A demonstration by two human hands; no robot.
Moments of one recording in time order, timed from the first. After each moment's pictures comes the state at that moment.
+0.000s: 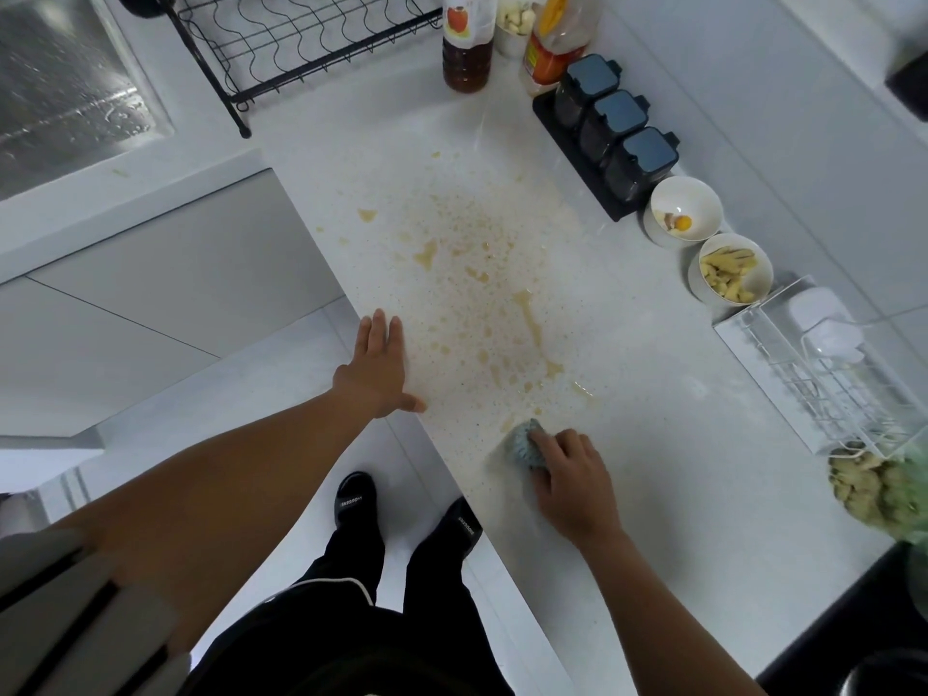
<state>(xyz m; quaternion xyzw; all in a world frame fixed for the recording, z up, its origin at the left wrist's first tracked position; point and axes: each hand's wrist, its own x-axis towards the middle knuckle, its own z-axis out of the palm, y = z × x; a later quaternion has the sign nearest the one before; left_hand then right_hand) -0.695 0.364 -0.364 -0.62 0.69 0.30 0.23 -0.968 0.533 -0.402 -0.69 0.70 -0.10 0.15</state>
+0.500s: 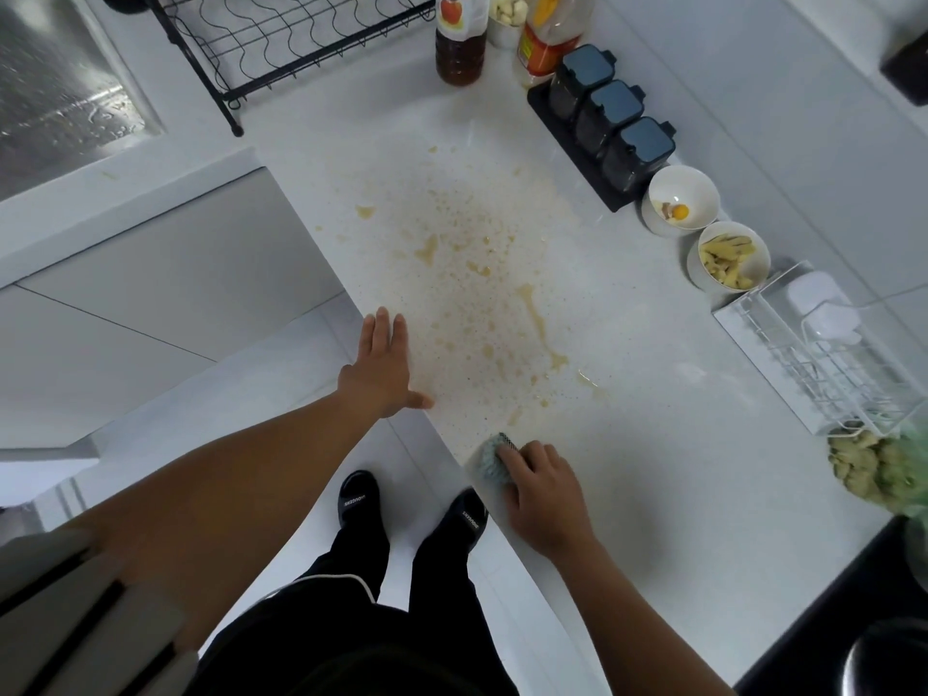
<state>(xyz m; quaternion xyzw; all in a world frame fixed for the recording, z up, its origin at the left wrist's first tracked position) -0.687 0.365 -0.369 -0.61 0.70 0.31 0.21 -0.918 0.552 -0.401 -0.72 0.67 -0.07 0.16</state>
